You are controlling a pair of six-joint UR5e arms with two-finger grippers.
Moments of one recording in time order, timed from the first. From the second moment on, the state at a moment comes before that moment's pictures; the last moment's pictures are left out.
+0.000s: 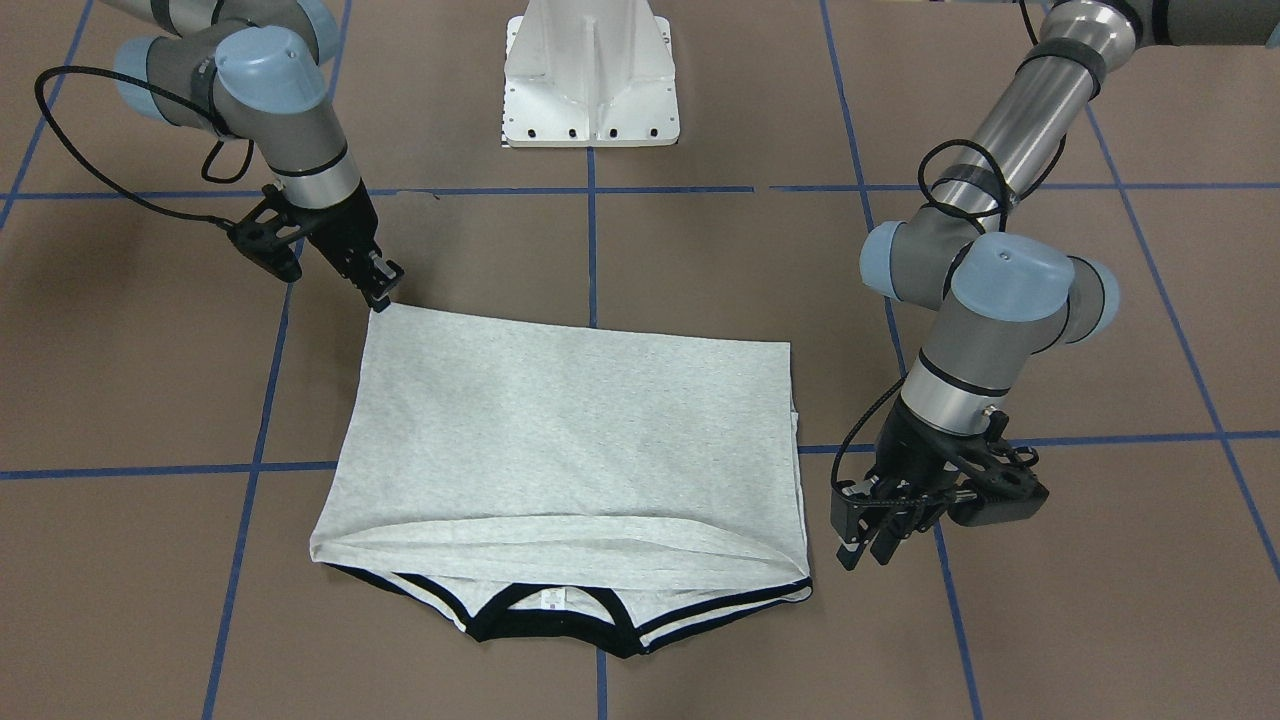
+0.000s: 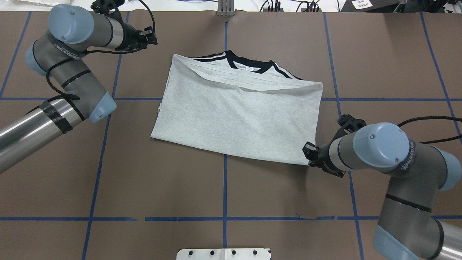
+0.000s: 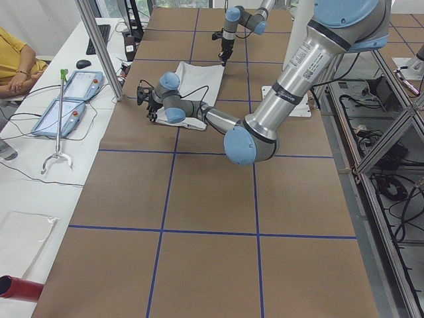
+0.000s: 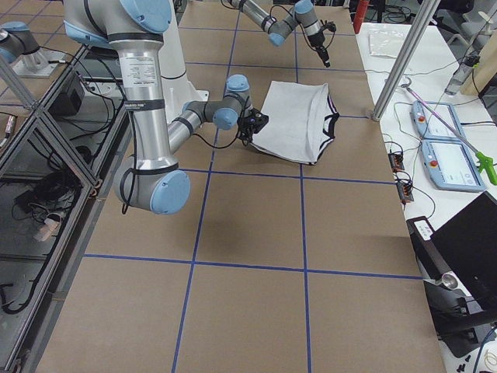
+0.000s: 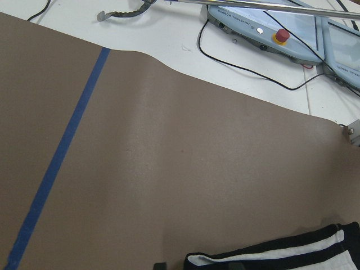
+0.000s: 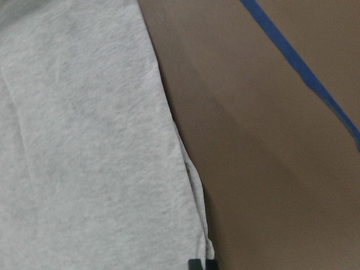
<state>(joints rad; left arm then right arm) -0.89 -2.20 -1.28 -2.41 -1.86 -1.33 0.43 -1.46 2.06 -1.33 1.82 1.88</state>
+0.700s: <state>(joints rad) -0.81 -2.02 -1.61 -2.40 -2.04 -1.56 0.03 -1.58 2.24 -1.33 1.88 2.00</state>
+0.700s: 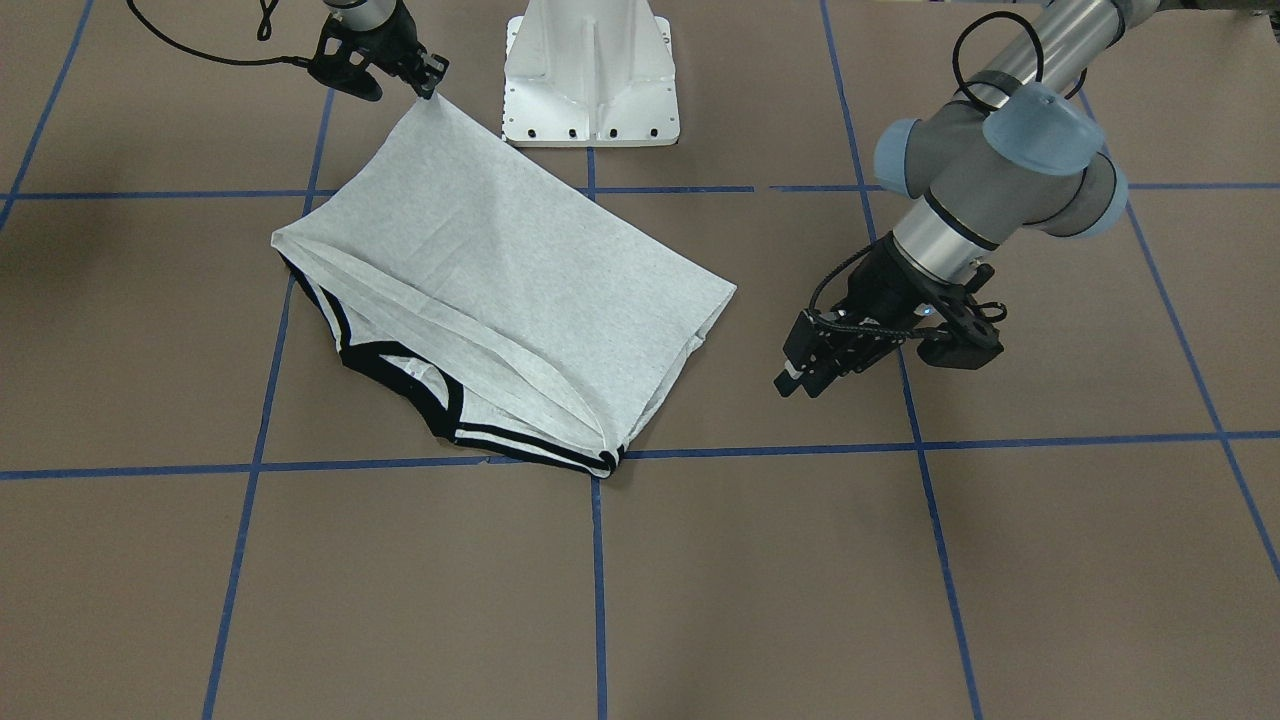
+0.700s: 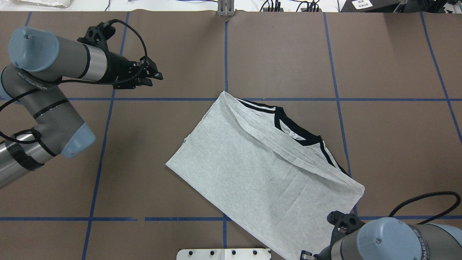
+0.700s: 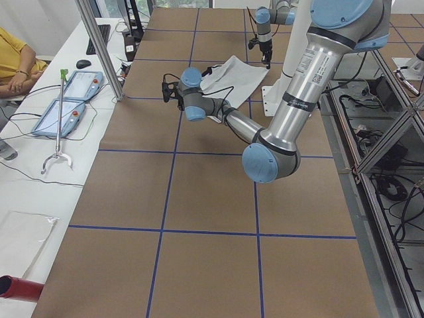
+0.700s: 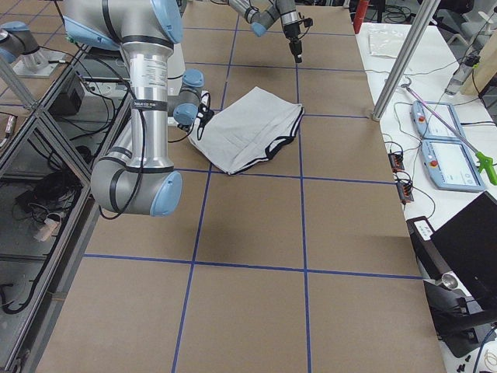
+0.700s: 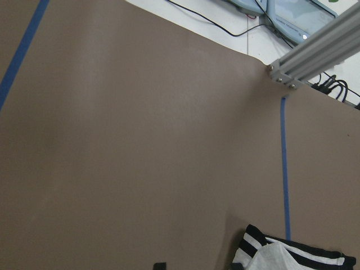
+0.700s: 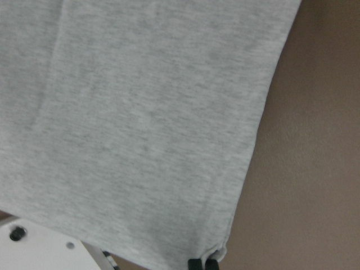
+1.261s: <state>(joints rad) -0.65 -1.92 -1.71 -2.40 -1.98 -1.79 0.20 -1.58 2.25 -1.33 1.88 2.02</state>
